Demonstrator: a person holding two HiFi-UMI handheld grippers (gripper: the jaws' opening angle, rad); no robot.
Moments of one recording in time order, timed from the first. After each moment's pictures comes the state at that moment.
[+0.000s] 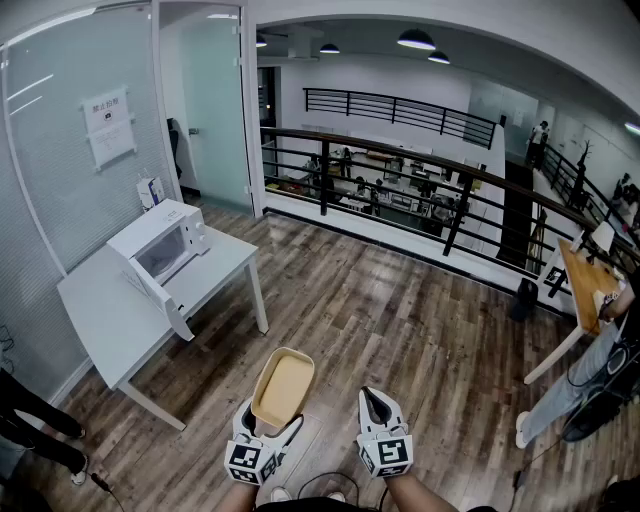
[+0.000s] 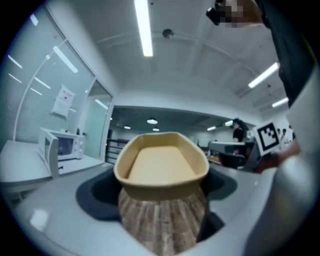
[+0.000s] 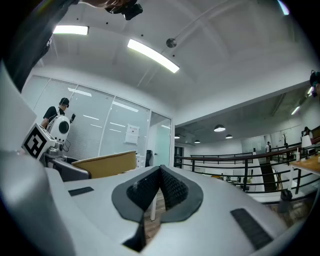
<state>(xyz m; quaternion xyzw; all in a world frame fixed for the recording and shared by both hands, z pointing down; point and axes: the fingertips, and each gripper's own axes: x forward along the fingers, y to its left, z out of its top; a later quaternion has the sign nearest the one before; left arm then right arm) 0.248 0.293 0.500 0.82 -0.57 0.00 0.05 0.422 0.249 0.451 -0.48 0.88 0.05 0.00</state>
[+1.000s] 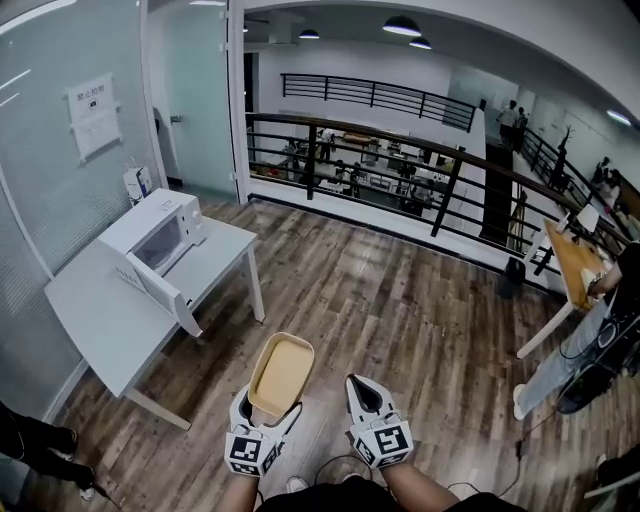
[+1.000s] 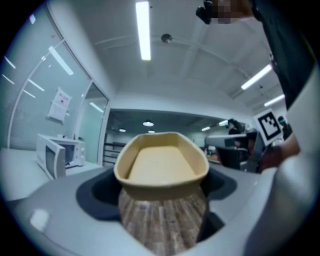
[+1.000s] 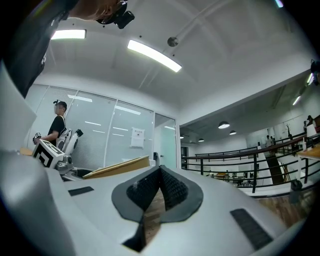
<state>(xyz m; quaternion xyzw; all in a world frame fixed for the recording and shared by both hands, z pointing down) 0.157 0.305 0.488 0.83 -0.55 0.01 0.02 0.304 0.281 0.434 -0.45 0.89 0.03 0.02</state>
